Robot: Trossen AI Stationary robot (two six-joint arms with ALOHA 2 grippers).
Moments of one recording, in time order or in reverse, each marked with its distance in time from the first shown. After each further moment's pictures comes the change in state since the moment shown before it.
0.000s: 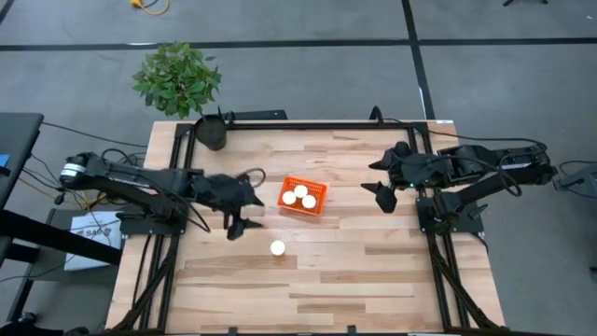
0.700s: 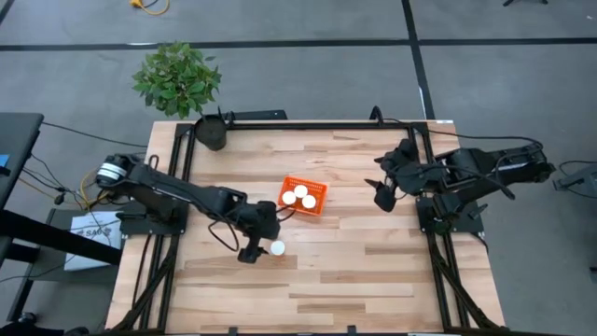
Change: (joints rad) left arm -0.127 0.433 0.220 -0.139 0.127 0.187; right arm 0.051 0.023 0.002 -0.111 0.180 -0.035
